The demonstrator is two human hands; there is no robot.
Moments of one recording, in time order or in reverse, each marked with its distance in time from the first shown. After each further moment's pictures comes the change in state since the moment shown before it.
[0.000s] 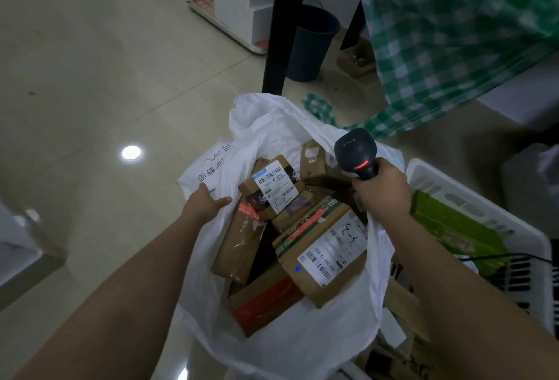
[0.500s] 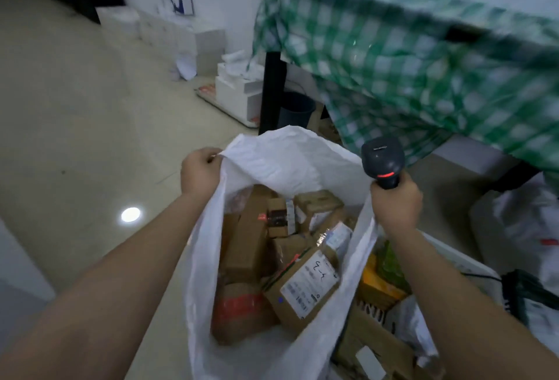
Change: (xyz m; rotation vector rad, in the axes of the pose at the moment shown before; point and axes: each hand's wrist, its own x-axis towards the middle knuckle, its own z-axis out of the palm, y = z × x) left_hand -0.092 0.151 -0.158 -0.410 0.519 0.451; right_hand -0.009 -0.055 -0.129 0.317 0.353 0.055
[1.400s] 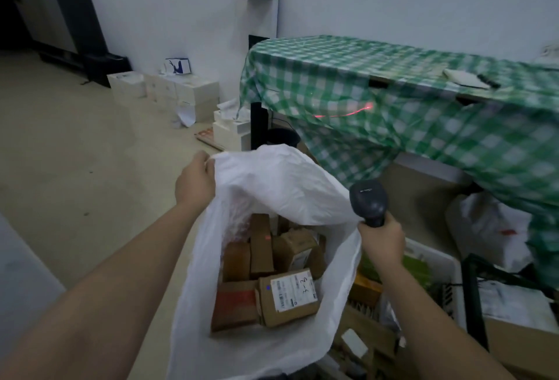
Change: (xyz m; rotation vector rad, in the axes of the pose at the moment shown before) left_hand -0.071 0.108 -0.082 0.298 0.064 0.215; right_hand -0.083 0.020 -0.102 0.141 -0.045 0.118
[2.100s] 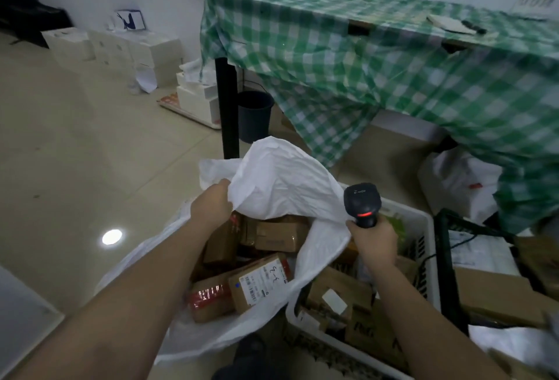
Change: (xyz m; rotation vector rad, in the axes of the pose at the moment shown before) left_hand -0.060 -0.017 0.106 0.250 -0.589 0.036; right_hand -0.011 0.076 -0.002 -0.036 0.015 0.182
